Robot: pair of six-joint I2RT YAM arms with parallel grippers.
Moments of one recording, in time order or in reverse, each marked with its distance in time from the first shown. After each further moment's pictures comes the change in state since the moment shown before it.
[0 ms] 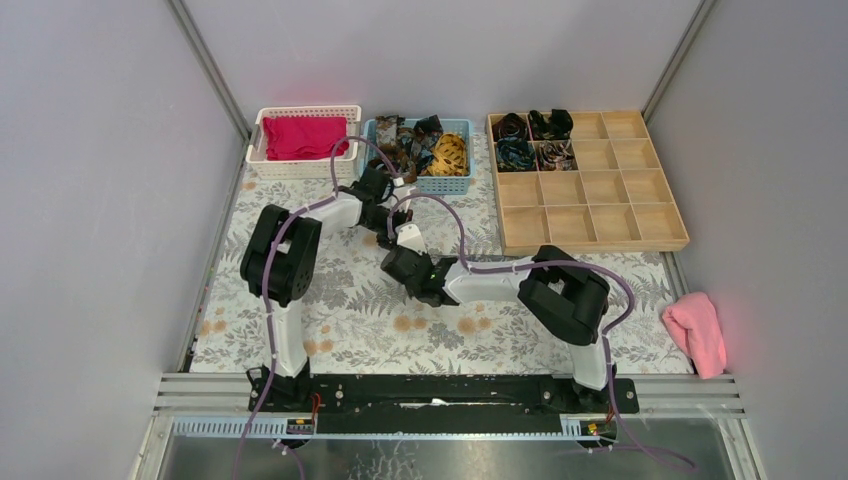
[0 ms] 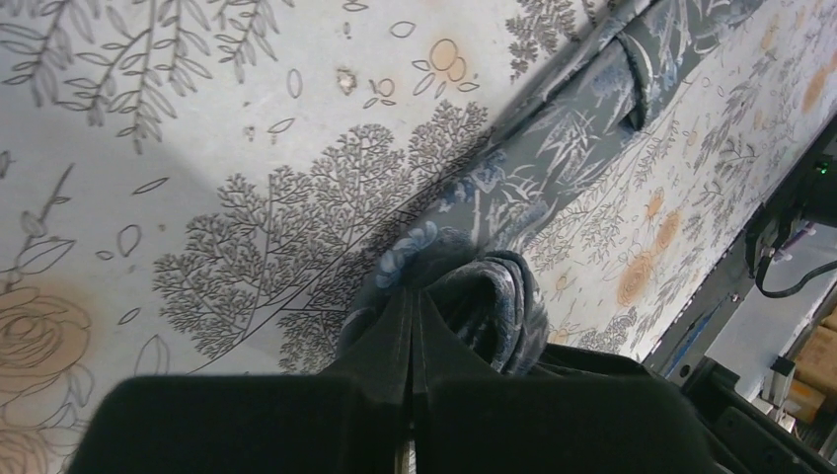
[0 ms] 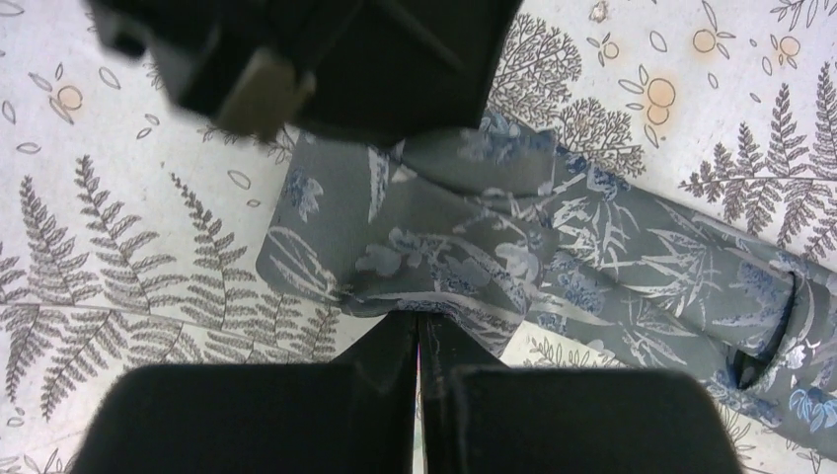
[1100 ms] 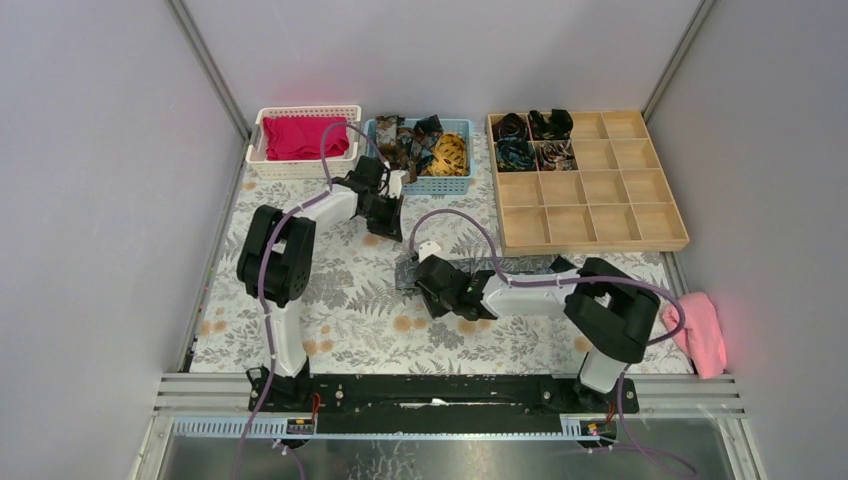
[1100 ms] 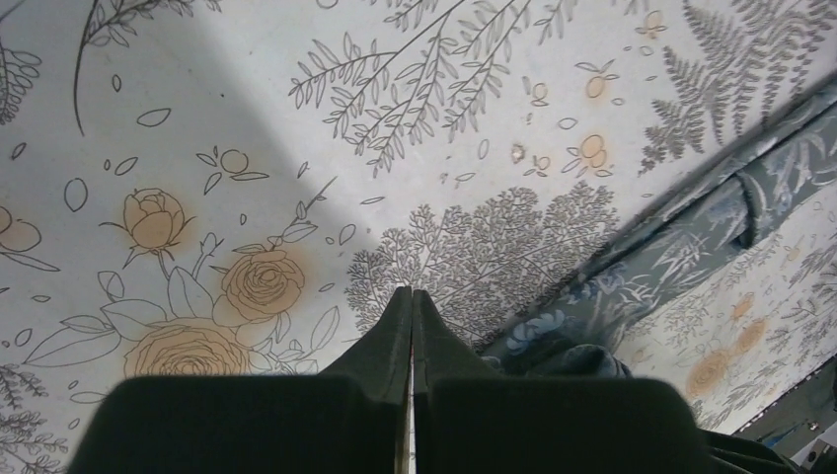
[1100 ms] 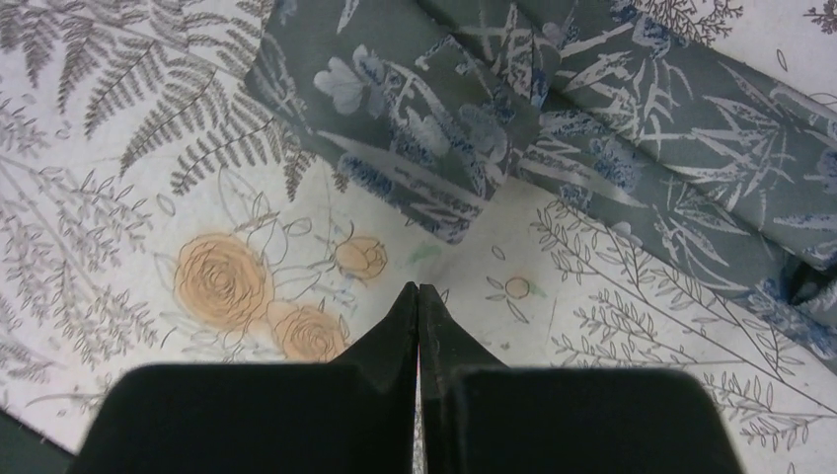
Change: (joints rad) left arm 0.013 -0.027 0.068 -0.007 -0.266 -0.065; right arm -0.022 -0.261 -0.292 0.067 -0.311 -0.056
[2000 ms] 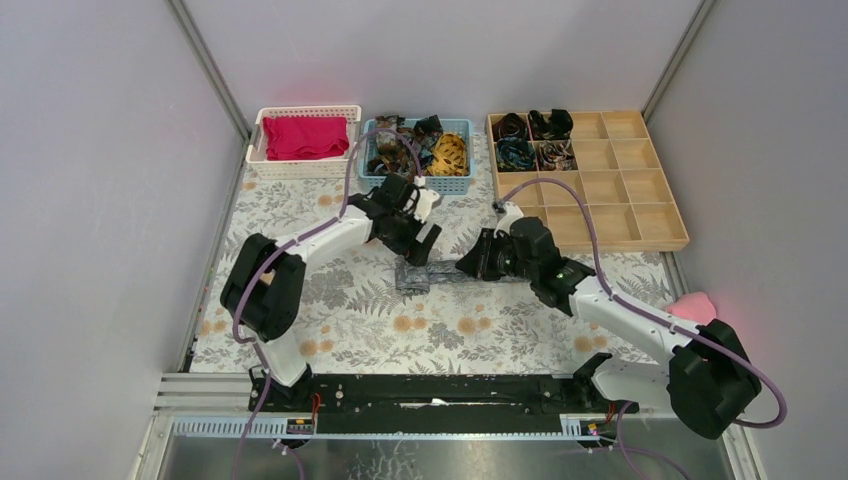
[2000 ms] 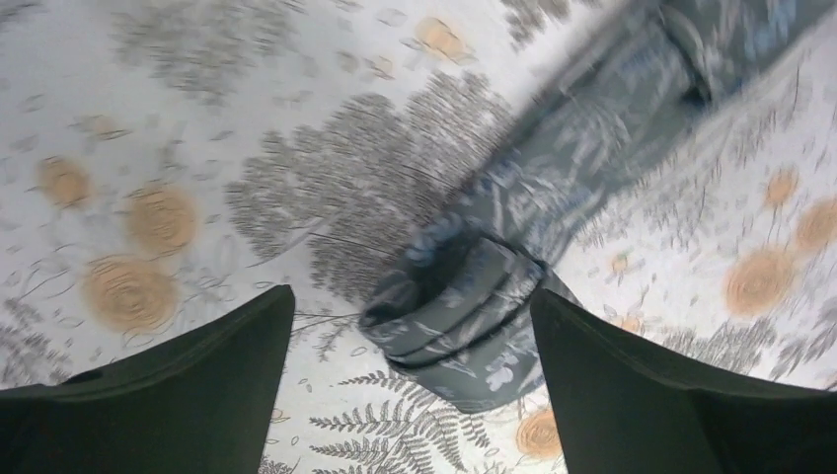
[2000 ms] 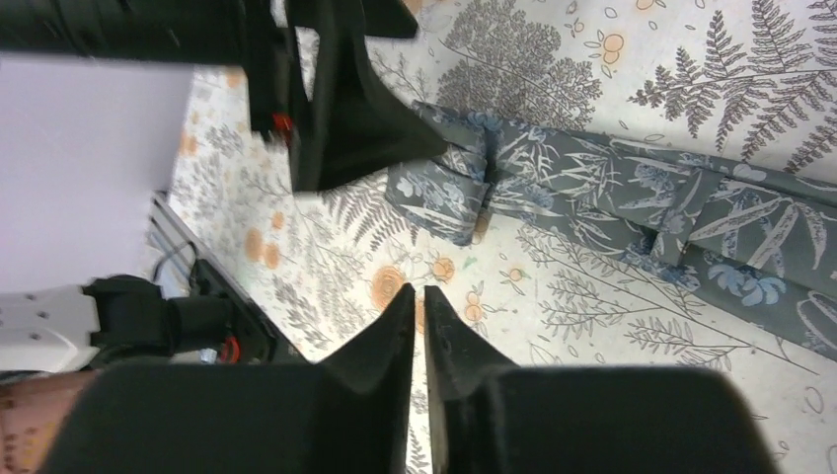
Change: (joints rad) left arm -0.235 -0.197 -0.122 -0.066 -0.174 0.195; right arm -0.420 -0.520 -0.248 0.156 -0.455 0.248
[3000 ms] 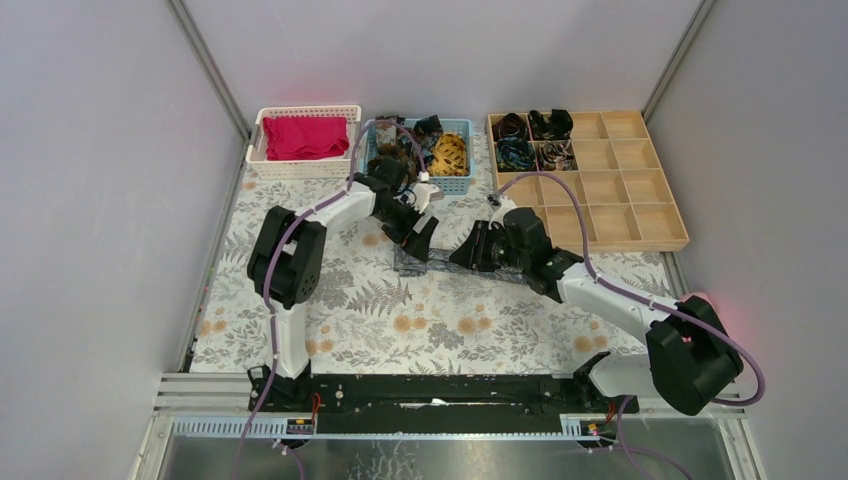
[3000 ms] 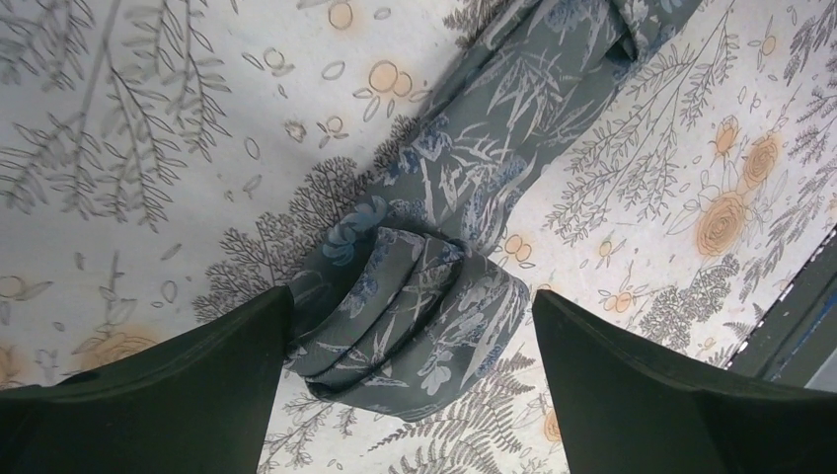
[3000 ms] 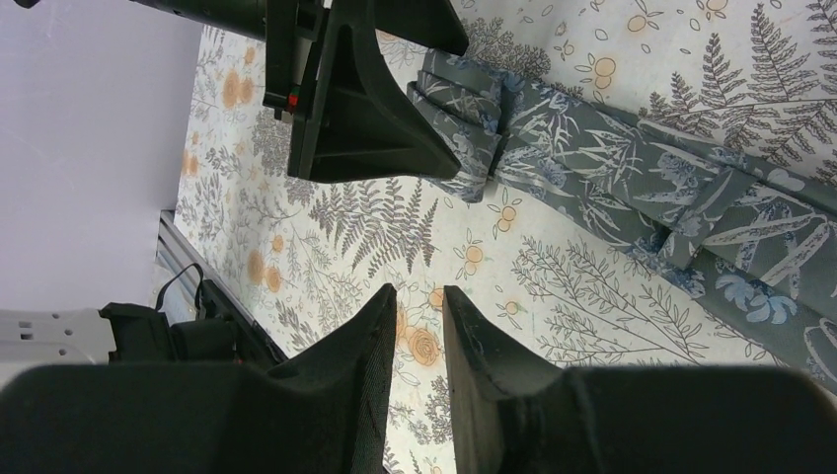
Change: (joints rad) left arm 0.142 0.231 0.229 -0.129 0.319 0.201; right arm -0.027 0.134 0.054 0.046 -0.029 0.014
